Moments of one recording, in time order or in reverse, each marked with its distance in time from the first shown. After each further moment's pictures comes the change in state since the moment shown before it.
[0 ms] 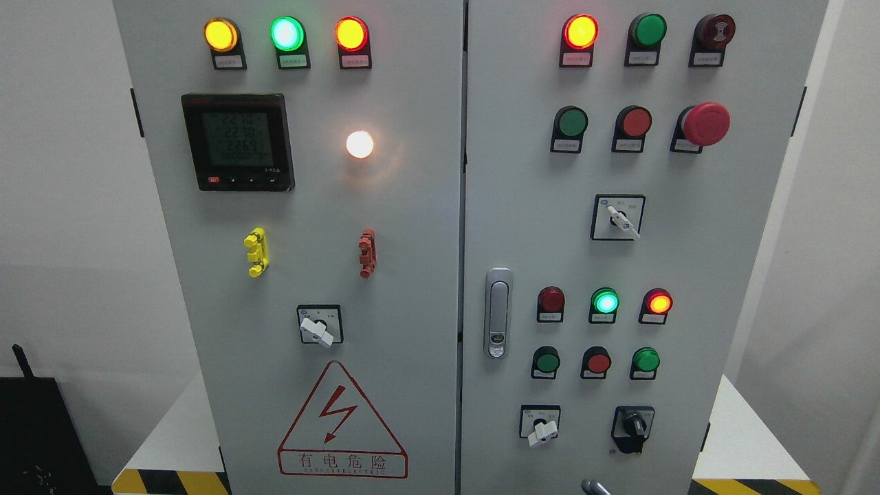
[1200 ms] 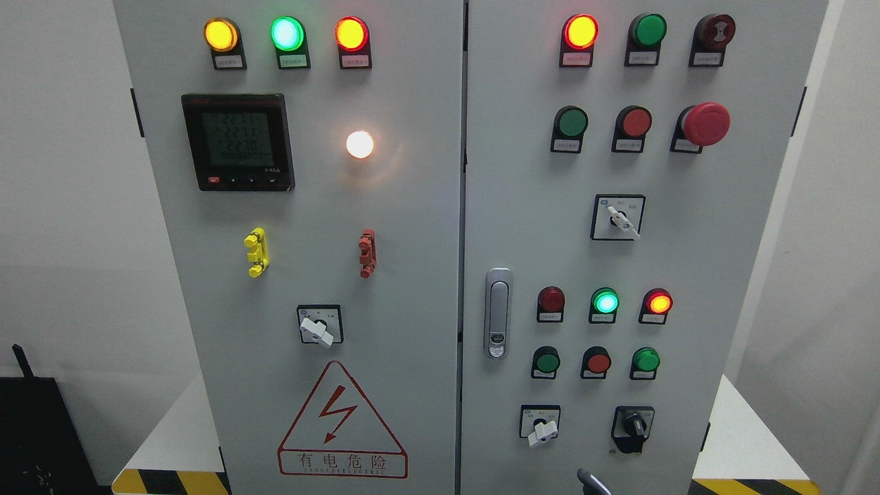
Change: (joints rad) left arm 0.000 0.000 0.000 0.000 0.000 0.000 0.000; right arm -0.026 -0.001 0.008 -0.005 0.190 -0.106 -0.029
